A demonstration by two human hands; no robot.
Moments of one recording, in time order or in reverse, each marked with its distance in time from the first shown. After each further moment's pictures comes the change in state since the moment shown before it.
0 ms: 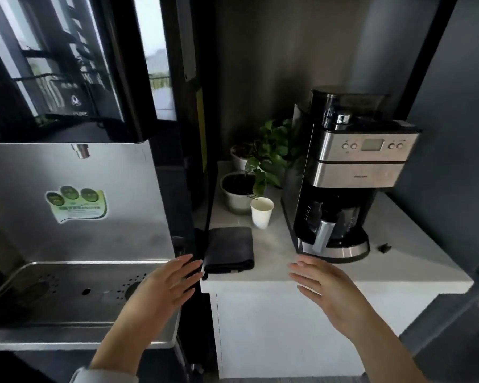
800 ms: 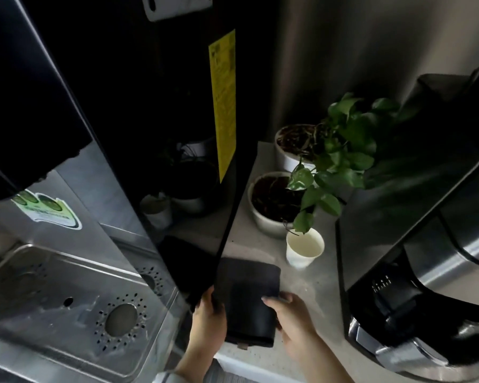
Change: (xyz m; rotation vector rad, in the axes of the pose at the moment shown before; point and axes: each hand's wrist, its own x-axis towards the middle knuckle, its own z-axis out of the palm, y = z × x) left_hand 0.196 -0.076 0.058 0.720 0.521 -0.258; right_hand 0.256 0.066 0.065 -0.197 0.003 0.422
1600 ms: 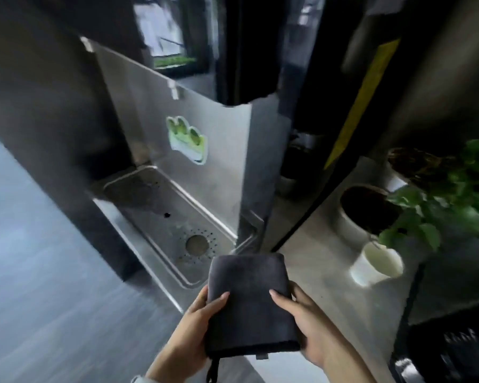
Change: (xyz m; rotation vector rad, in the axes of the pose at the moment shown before) left_hand -0.120 -0.069 -0.062 -1.257 -0.074 -0.091; right_hand -0.071 0.004 0.019 -0.197 -0.740 0.011
